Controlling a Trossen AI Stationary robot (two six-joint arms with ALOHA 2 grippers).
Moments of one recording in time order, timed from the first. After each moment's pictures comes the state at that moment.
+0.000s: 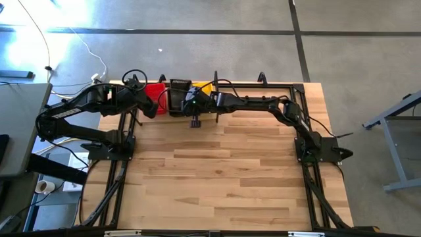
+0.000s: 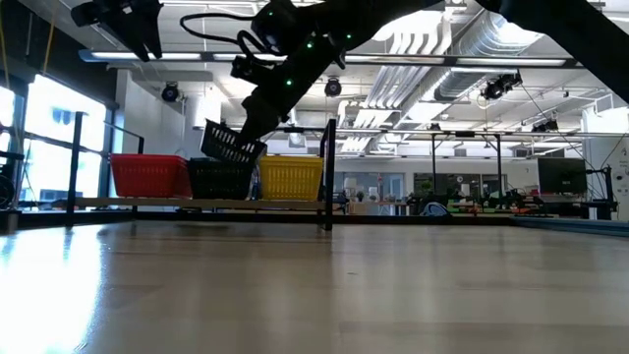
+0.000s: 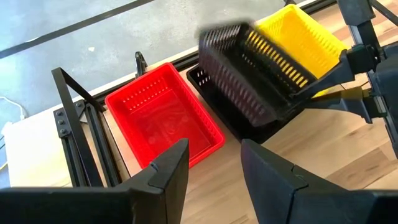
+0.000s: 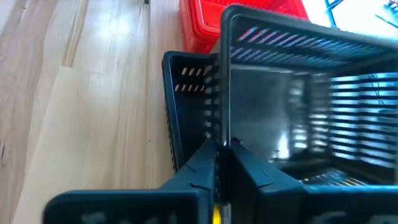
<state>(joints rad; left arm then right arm) 0.34 0.98 1.25 -1.34 -0.56 -0.73 -0.21 2.23 1.94 -0.42 0.15 -0.45</state>
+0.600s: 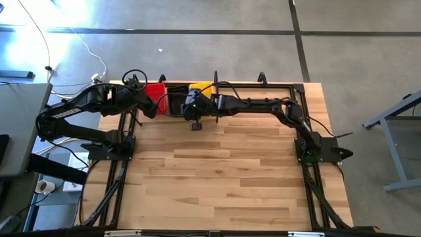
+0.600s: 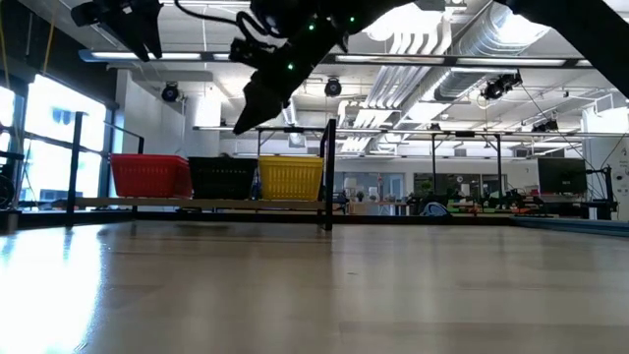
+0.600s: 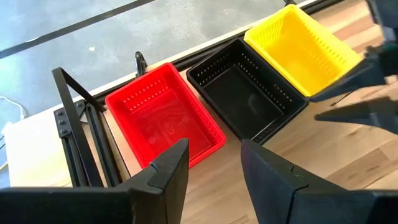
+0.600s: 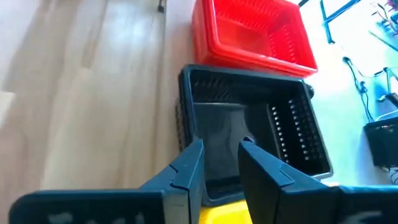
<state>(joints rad) 0.34 0.98 1.25 -1.34 -0.56 -0.73 -0.17 2.20 1.94 -0.45 0.18 -0.49</state>
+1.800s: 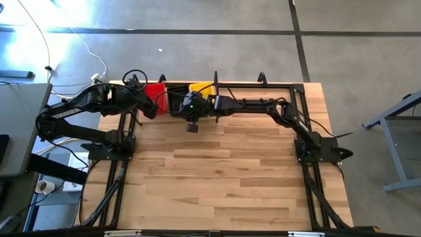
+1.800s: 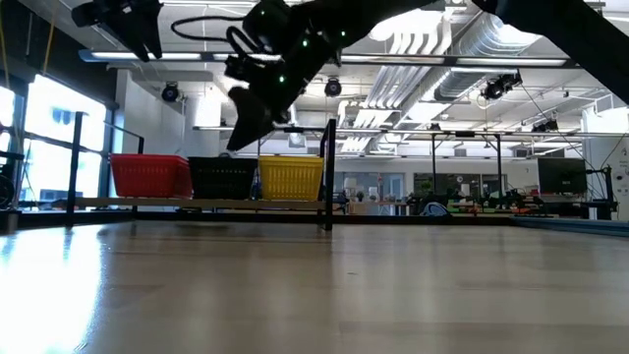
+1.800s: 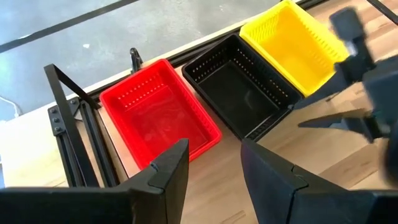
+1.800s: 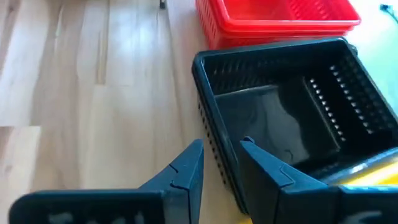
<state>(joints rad) 0.34 0.98 1.25 -1.34 -0.54 -0.73 -0.18 2.26 1.98 -0.48 0.12 -0.23</state>
